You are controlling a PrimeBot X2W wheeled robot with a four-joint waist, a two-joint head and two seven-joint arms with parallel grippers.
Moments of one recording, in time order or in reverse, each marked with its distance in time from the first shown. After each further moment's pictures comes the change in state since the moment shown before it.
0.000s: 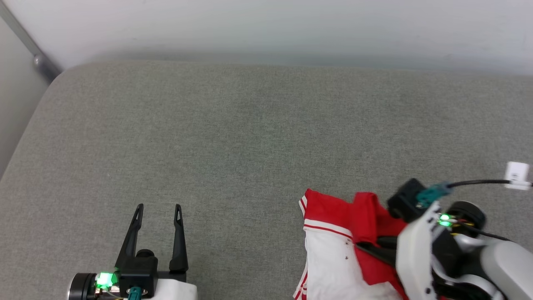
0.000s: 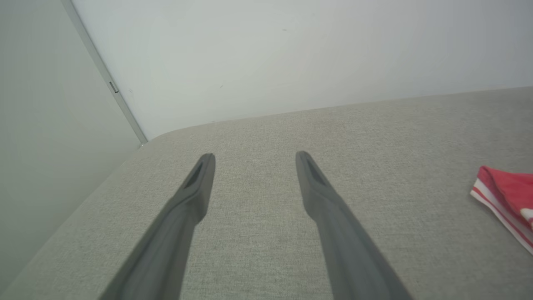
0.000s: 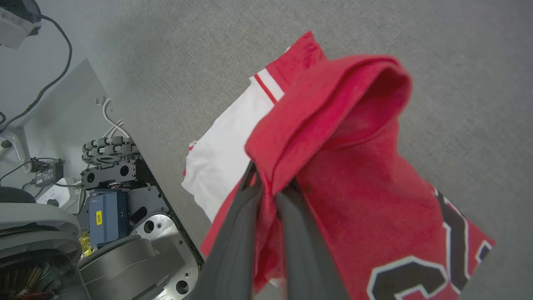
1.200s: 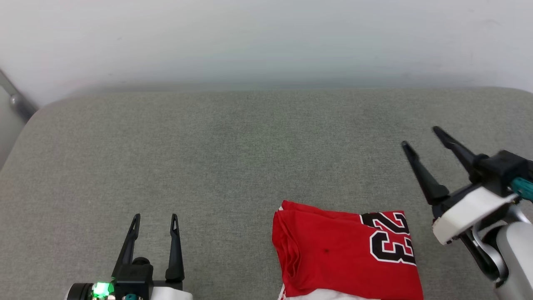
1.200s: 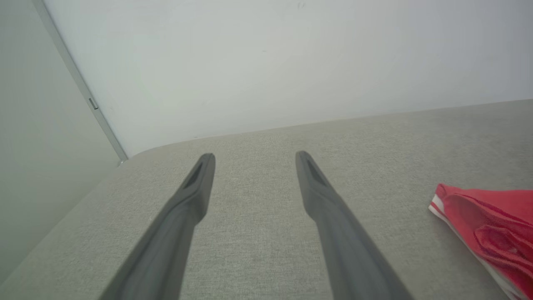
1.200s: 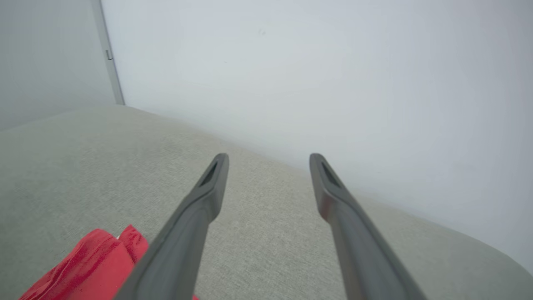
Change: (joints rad) left arm 0.028 -0.014 0.032 0.009 -0.001 -0.023 0.000; right arm -0.048 0.176 -0.224 0.367 -0.399 0.000 -0.822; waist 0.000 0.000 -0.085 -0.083
